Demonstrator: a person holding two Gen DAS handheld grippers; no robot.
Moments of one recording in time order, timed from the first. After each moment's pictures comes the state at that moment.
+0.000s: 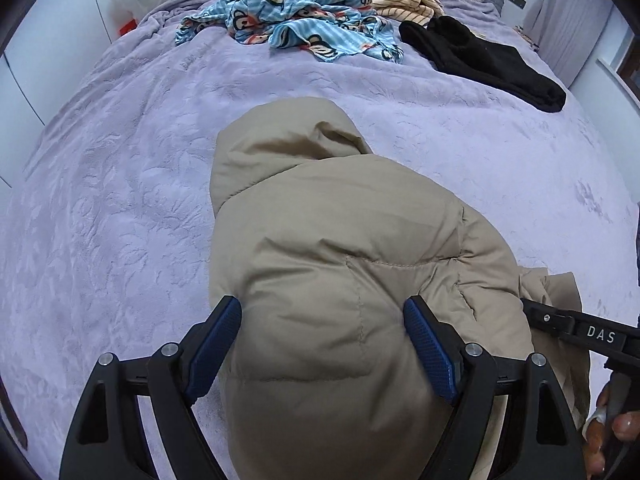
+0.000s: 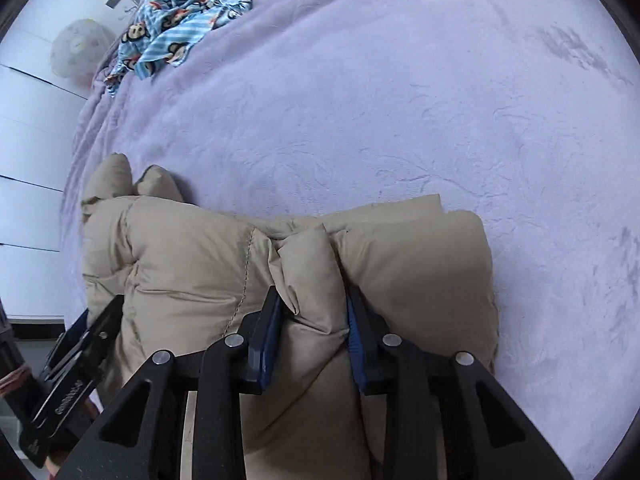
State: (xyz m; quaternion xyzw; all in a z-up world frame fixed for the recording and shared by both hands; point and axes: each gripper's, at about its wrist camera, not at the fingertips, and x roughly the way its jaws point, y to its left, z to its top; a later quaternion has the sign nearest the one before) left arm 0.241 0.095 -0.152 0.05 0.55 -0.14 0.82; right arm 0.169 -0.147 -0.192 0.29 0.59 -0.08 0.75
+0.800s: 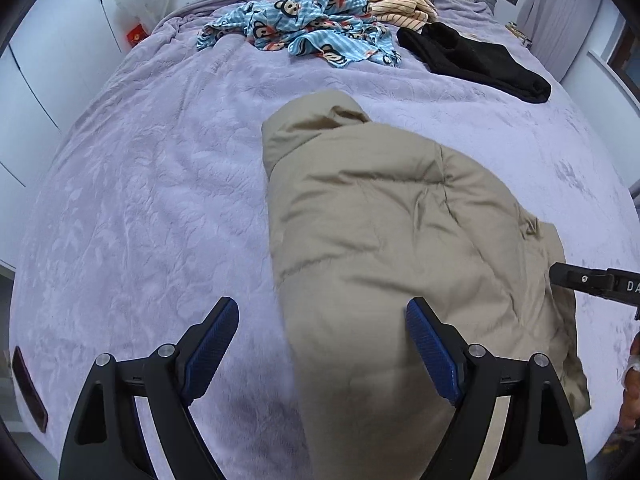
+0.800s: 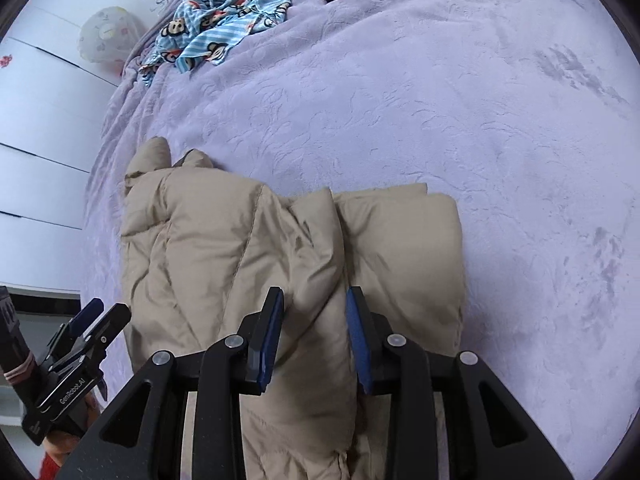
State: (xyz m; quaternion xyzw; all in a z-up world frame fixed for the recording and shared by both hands) left arm 0.172 0.144 -0.103 0.06 0.55 -0.14 0.82; right arm 0.114 -0.143 -0.133 0.26 0.58 -0.04 0.77
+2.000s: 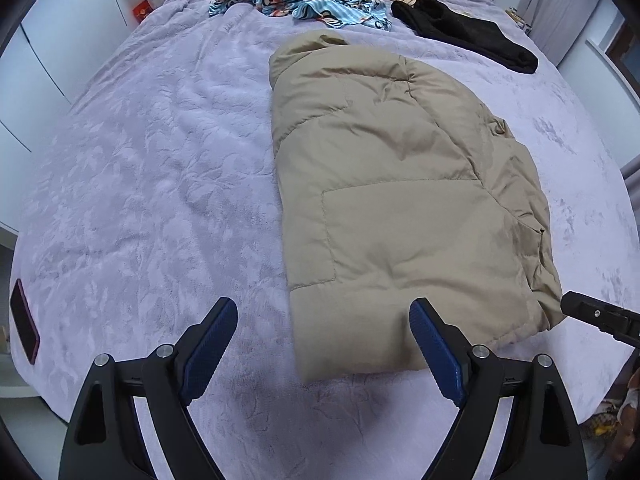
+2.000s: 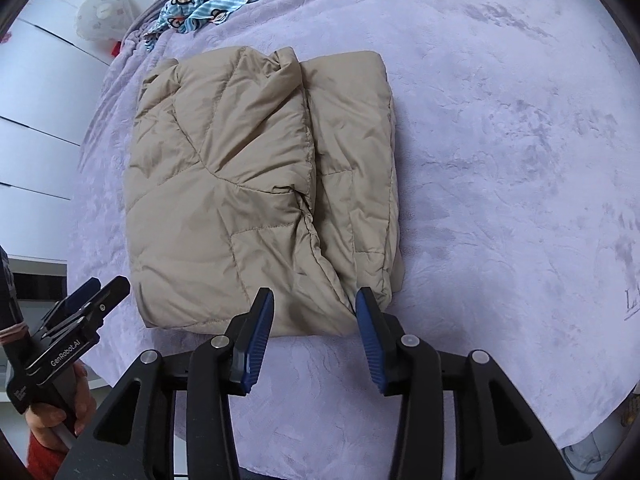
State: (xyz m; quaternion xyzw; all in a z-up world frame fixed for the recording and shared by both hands) left arm 0.071 0.165 -0.091 0.05 0.59 -0.13 0.80; right arm -0.025 -0.100 -0.106 0.25 0.61 -0.06 0.75
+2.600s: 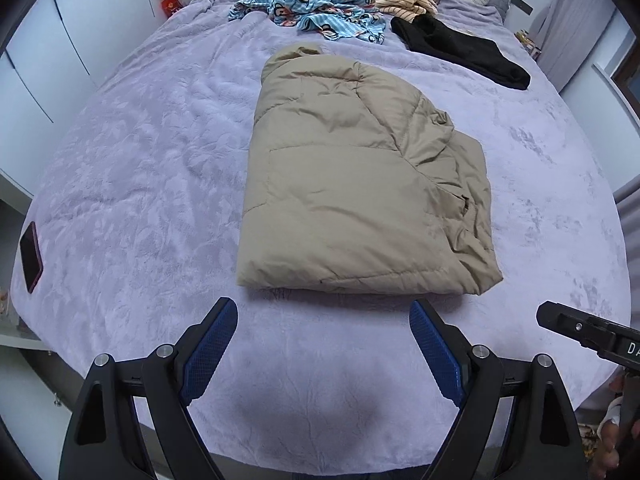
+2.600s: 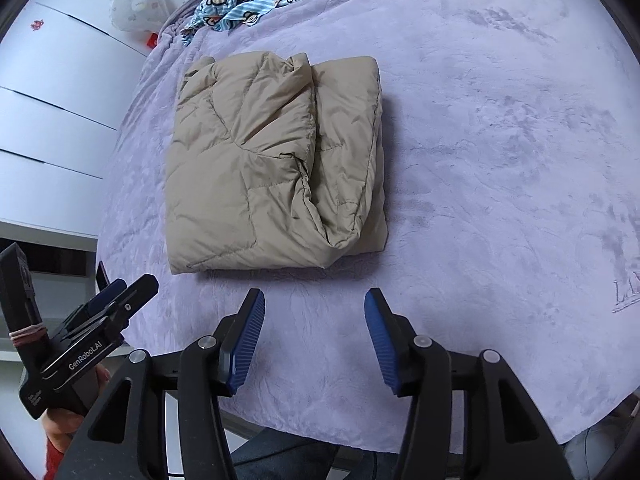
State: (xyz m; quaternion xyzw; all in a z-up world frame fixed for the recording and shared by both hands) left arm -0.024 0.127 -0.039 0.01 0.58 -0.10 0.81; right arm -0.087 -0.126 -0.067 0.25 0.60 0.01 0.76
